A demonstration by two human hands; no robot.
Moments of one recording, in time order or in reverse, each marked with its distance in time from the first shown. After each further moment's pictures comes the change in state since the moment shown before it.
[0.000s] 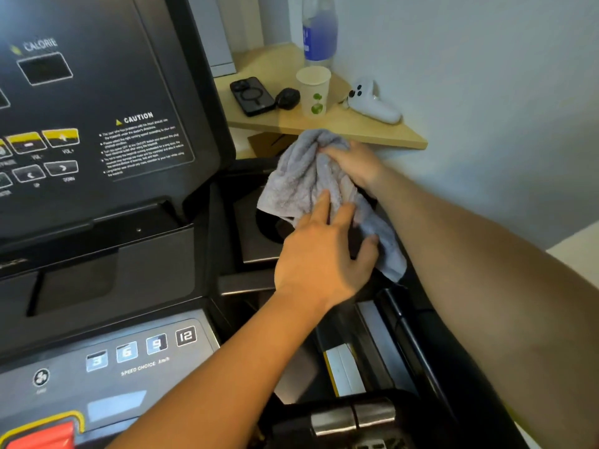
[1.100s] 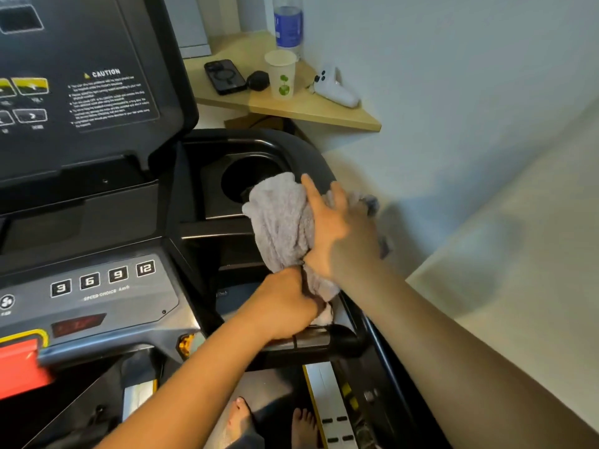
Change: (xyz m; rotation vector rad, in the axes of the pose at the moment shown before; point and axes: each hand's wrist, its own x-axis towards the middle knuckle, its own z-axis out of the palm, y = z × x) left_hand -0.095 0.036 -0.002 -0.377 -0.575 -0.372; right_hand -0.214 0.045 -0.002 -0.817 0.084 -0.172
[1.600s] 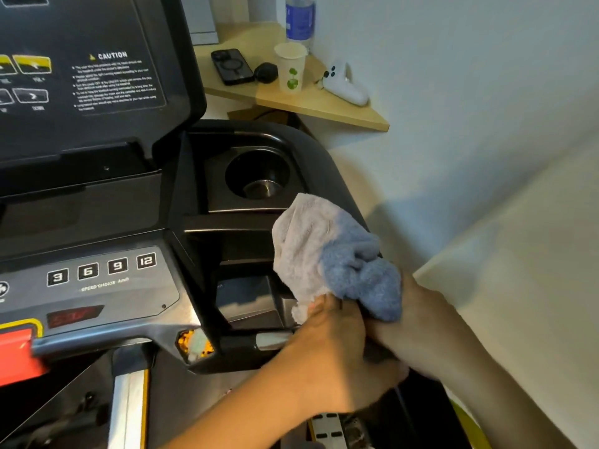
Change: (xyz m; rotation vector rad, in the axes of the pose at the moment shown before) left_hand -0.036 0.018 0.048 0.068 0.105 0.437; right_hand -0.097 0.066 -0.002 0.449 -0.243 0.338
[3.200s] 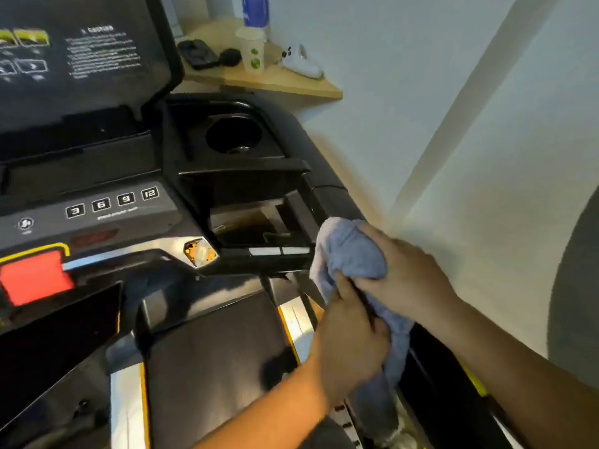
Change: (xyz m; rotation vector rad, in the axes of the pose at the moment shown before) left_hand -0.083 0.026 0.108 -0.093 0.074 -0.101; right_hand -0.083 0.047 0.021 -0.358 0.196 -0.250
